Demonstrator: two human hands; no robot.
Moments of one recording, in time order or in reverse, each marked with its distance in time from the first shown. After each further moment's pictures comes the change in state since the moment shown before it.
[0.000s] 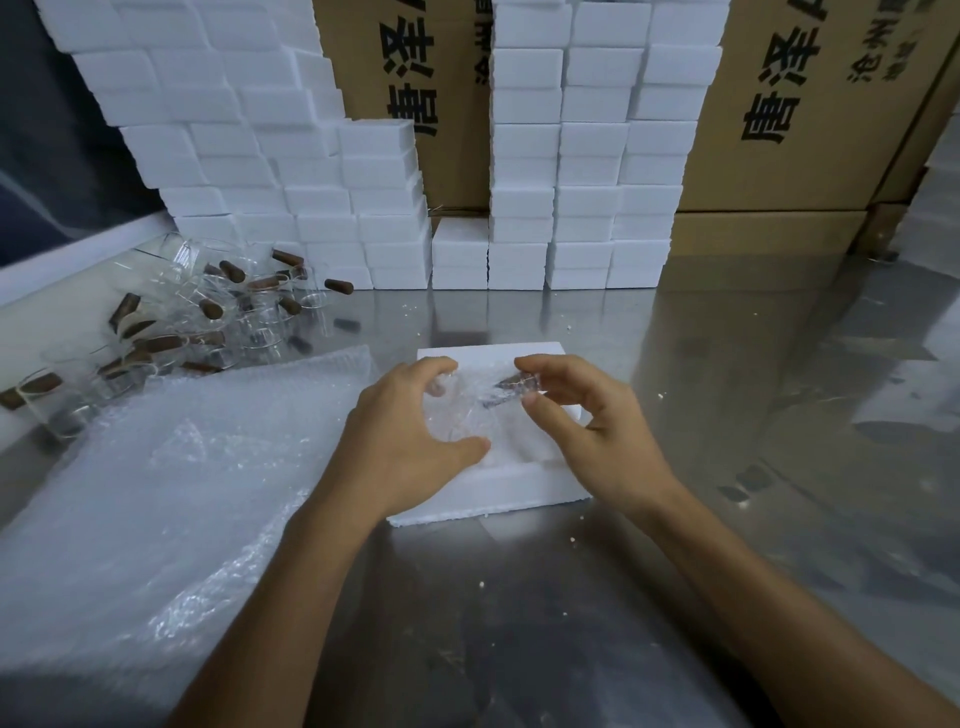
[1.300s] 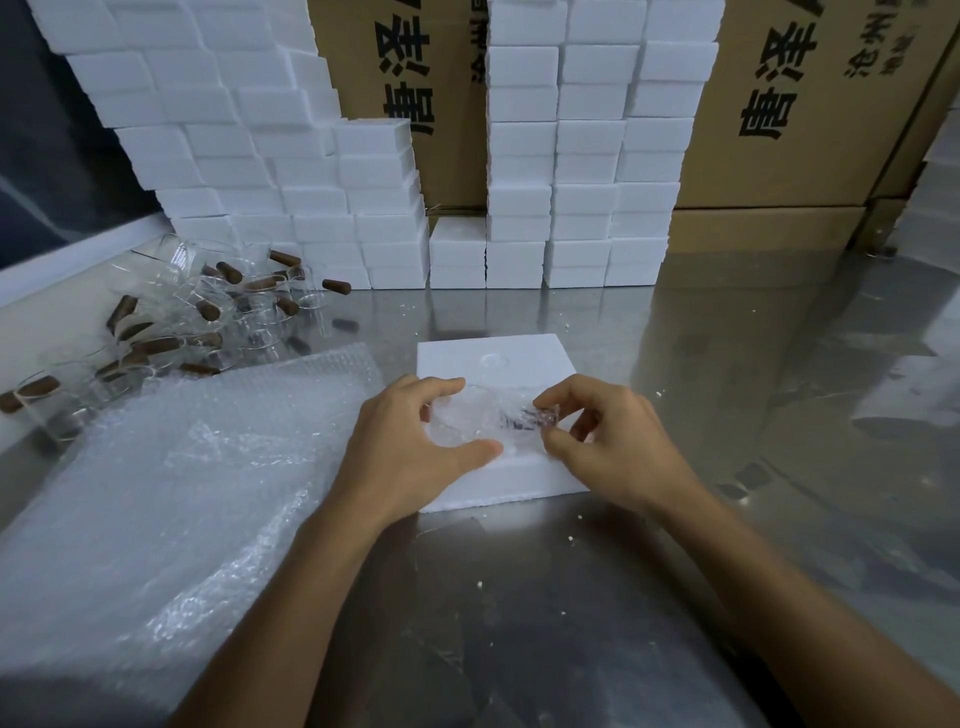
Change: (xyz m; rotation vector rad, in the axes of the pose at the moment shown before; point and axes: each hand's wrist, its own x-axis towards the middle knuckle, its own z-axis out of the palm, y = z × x) left_hand 0.001 -0.011 0.016 -0.061 0.027 0.015; right_hand 0.000 0.010 -0.019 -0.346 -0.126 0.170
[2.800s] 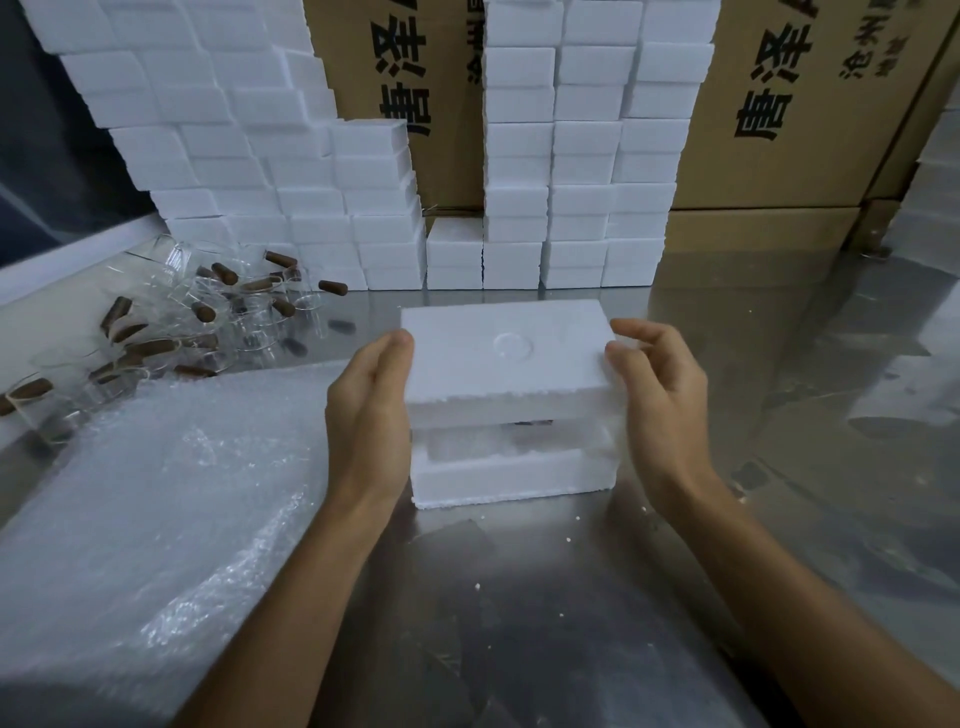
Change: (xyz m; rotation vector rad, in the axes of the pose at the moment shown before) left_hand -0.001 0.026 -0.007 -0.748 0.292 -0.185; right_hand 0.004 -0.013 -0.011 0.619 0.453 0.102
